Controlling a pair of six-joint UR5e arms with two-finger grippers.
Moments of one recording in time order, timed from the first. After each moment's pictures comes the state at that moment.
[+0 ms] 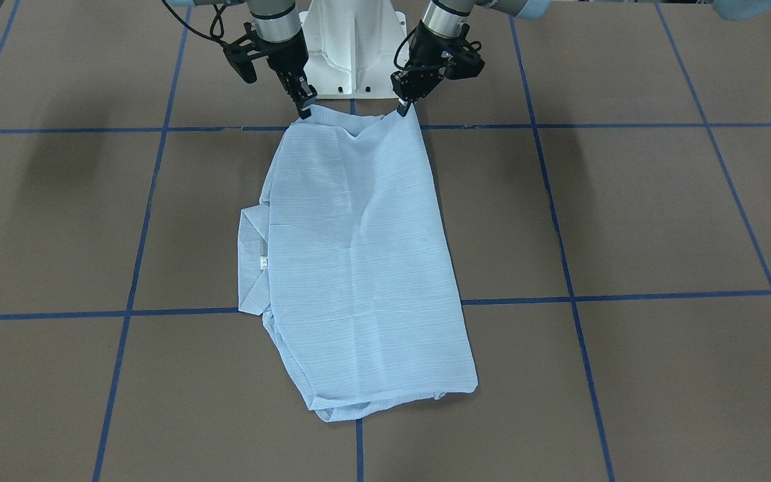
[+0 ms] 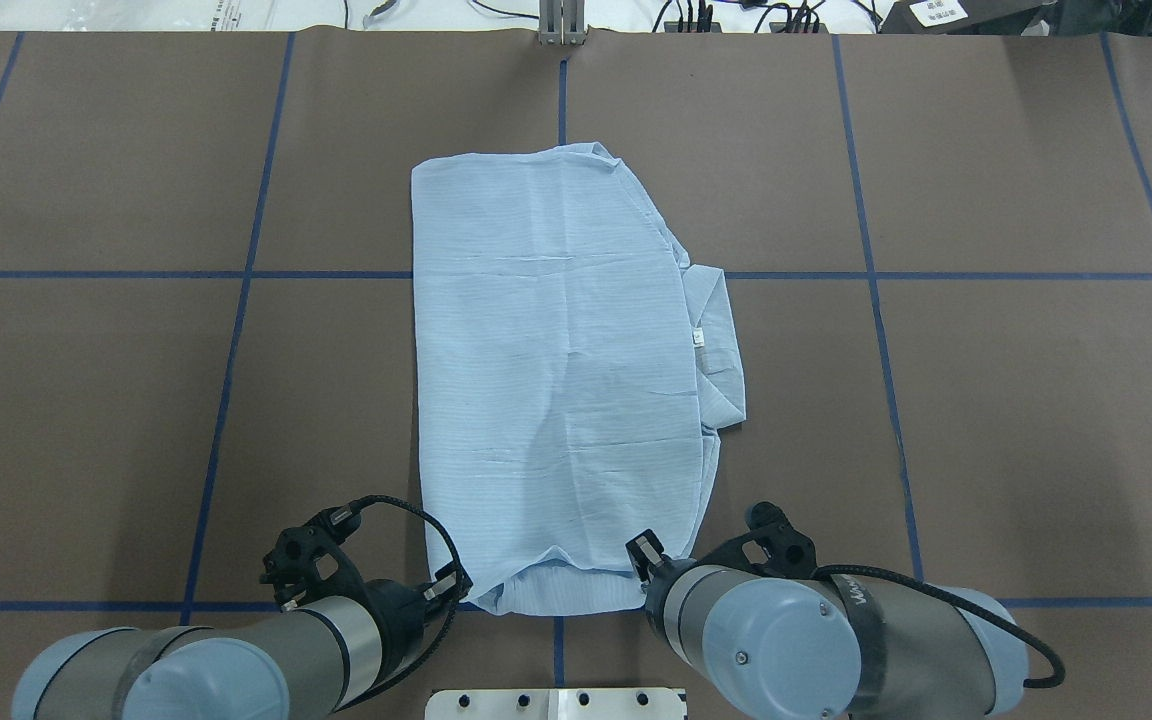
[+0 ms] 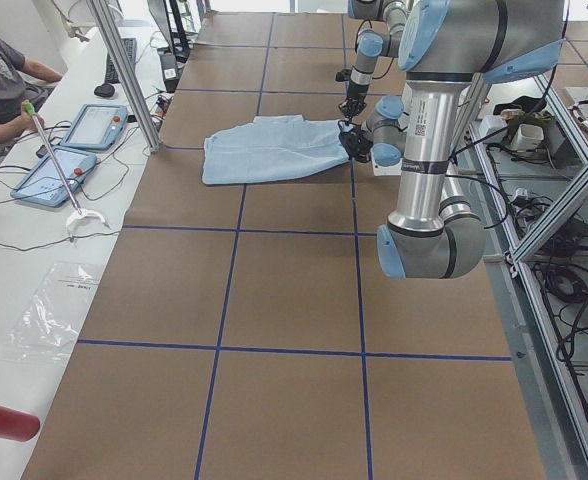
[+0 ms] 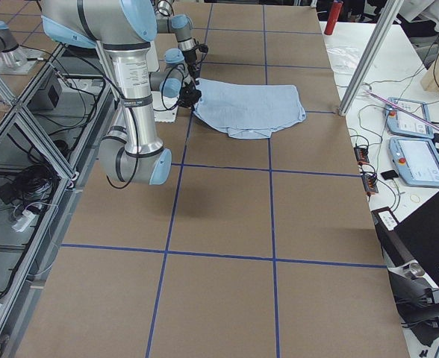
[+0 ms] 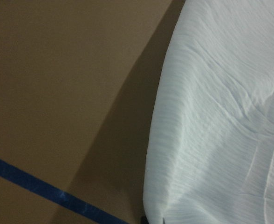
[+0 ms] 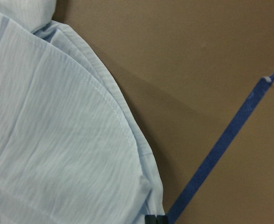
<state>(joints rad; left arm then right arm) -0.06 -1.83 -2.07 -1.96 -1.35 -2.08 0.10 -1.21 2.08 -1.53 1.48 2.51</state>
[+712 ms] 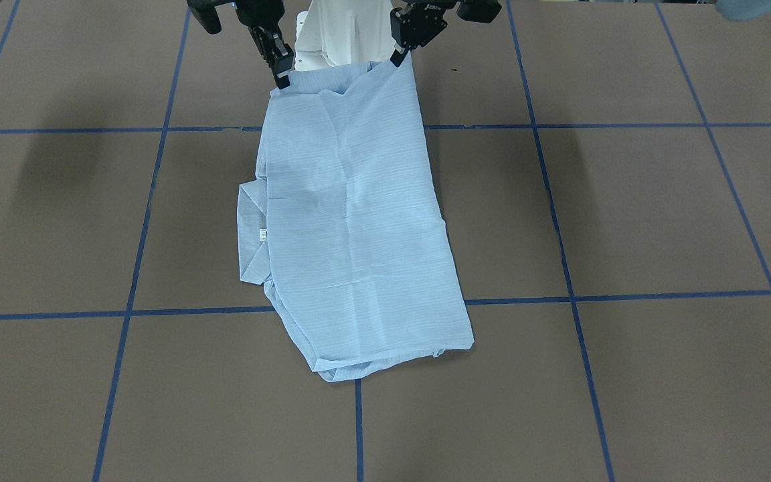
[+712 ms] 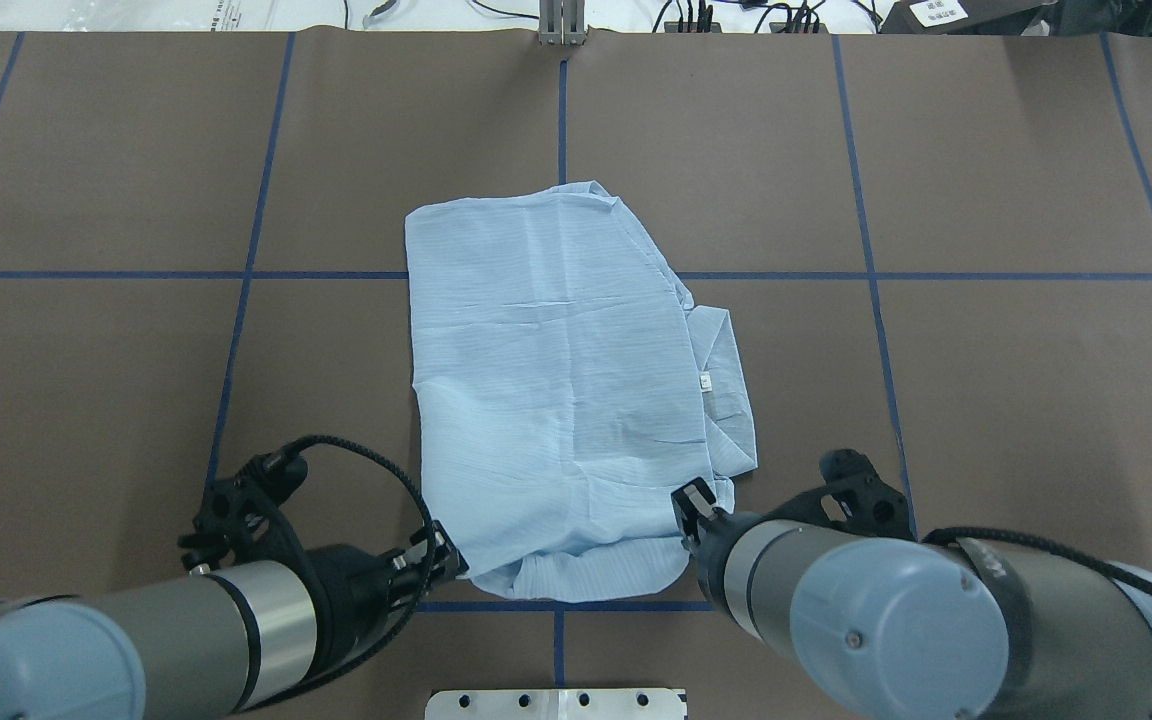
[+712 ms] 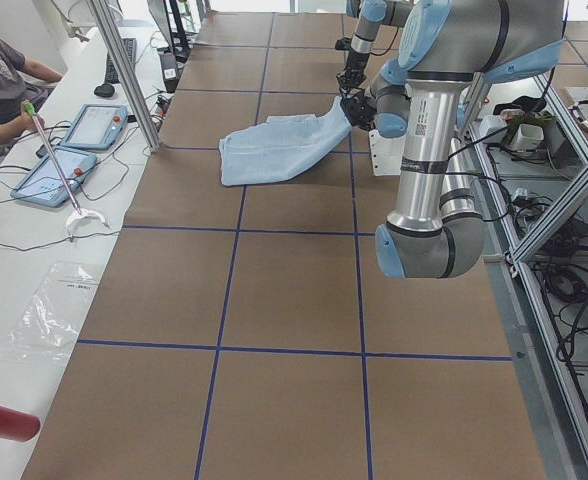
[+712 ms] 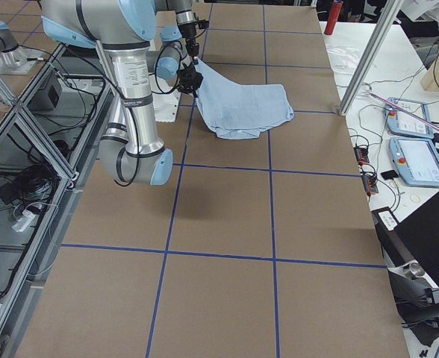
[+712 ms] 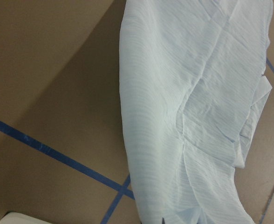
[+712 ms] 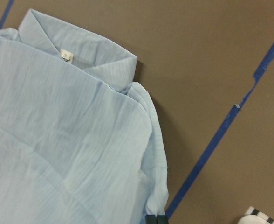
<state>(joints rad) -0.14 -1.86 -2.30 -1.82 -1.41 -2.06 0.18 -1.17 2.29 -1.78 1.46 2.48</state>
